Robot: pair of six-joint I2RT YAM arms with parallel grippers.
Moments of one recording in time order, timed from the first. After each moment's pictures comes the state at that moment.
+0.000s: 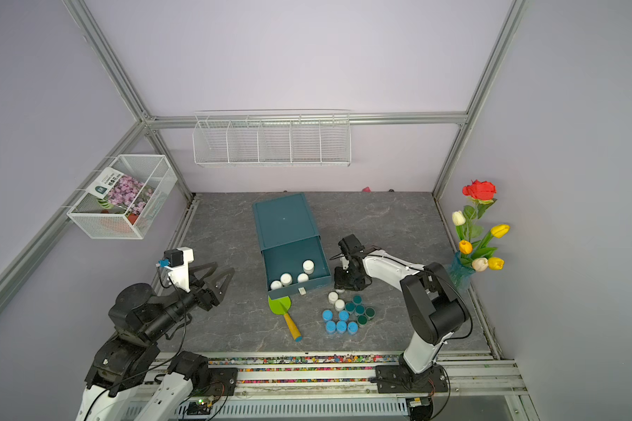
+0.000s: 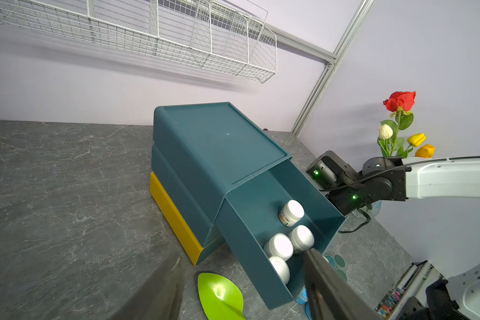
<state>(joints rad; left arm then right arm) -0.33 0.41 0.76 -0.53 0.31 -0.29 0.48 1.70 1.01 -0.64 -0.24 0.46</state>
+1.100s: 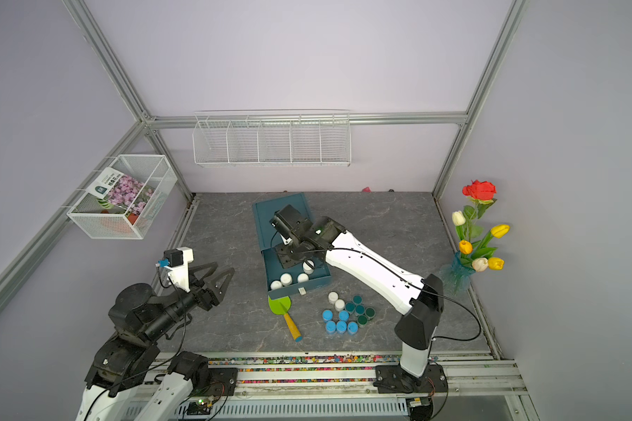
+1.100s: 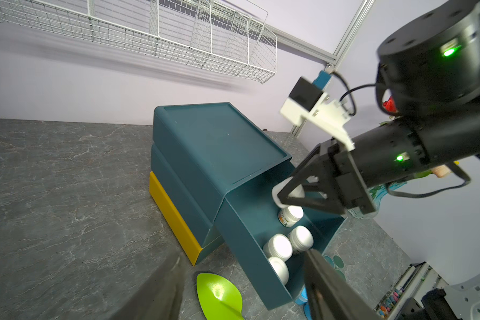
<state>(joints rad) -0.33 0.41 0.76 -0.53 0.31 -0.30 0.93 1.81 1.88 -1.10 0.08 0.35</state>
